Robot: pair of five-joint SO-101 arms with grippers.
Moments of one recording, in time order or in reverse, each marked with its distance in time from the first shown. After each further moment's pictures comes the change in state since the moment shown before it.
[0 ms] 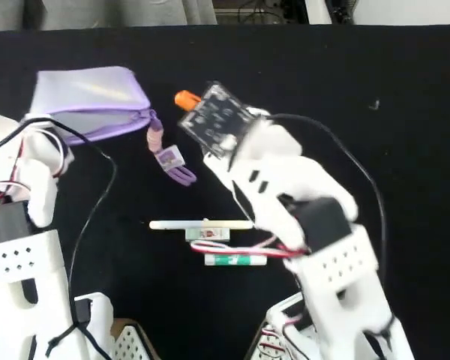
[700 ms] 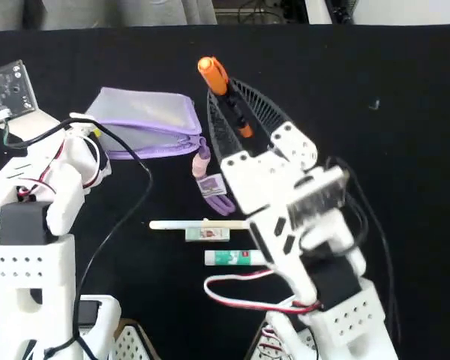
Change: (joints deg) left arm 13.6 0.3 -7.6 14.5 1.8; right arm -1.5 -24.6 27.4 -40.3 -18.0
